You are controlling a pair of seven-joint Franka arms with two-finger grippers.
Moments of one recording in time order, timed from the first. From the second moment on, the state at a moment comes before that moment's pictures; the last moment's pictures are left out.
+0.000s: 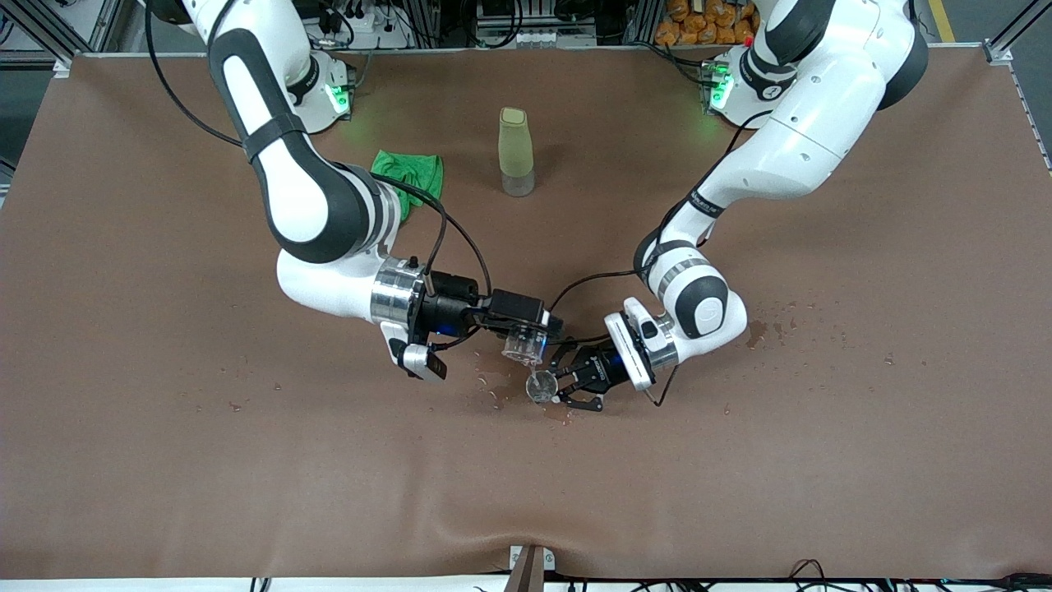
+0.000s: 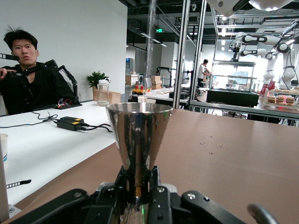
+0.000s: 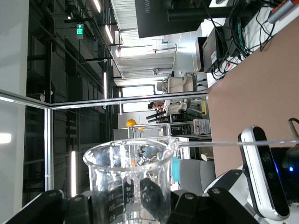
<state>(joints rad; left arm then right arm) -0.19 0.91 -0.37 -1.44 -1.99 2.35 2.52 0.55 0.61 -0.02 -1.36 1.94 2.25 -0.47</state>
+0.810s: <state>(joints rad) -0.19 0.91 -0.37 -1.44 -1.99 2.35 2.52 0.55 0.61 -0.02 -1.36 1.95 2.22 -0.34</state>
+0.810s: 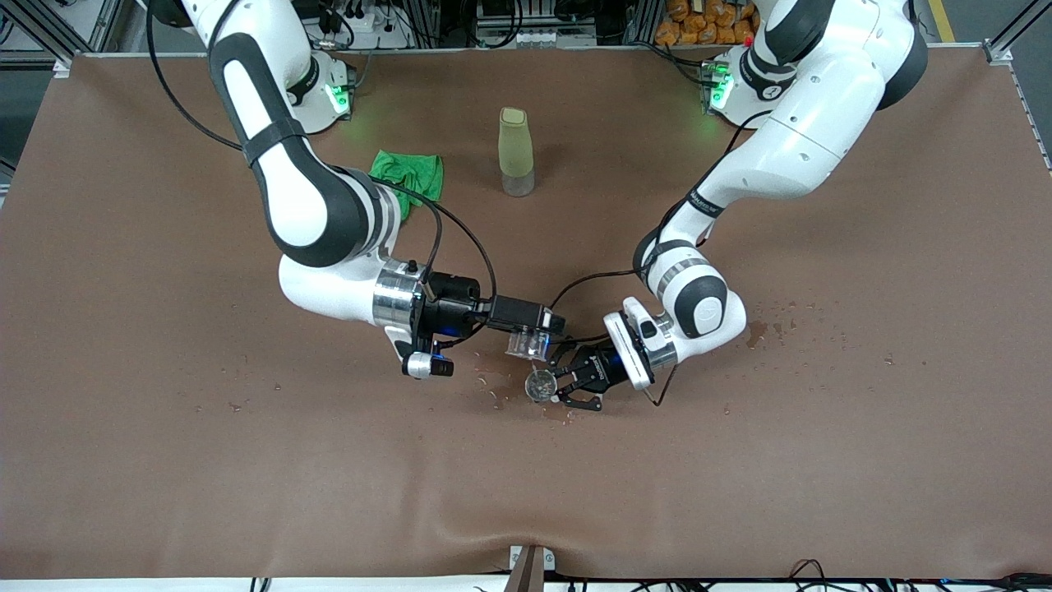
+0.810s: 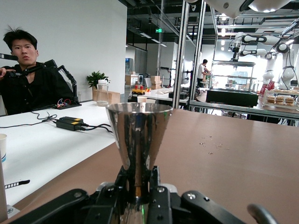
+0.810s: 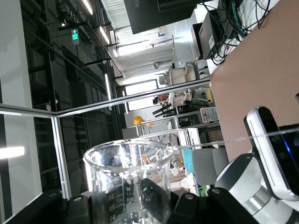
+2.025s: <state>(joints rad) -0.17 0.91 -0.37 -1.45 -1.99 2.35 2.52 0.52 0.62 -0.03 -1.33 1.86 2.21 -0.43</state>
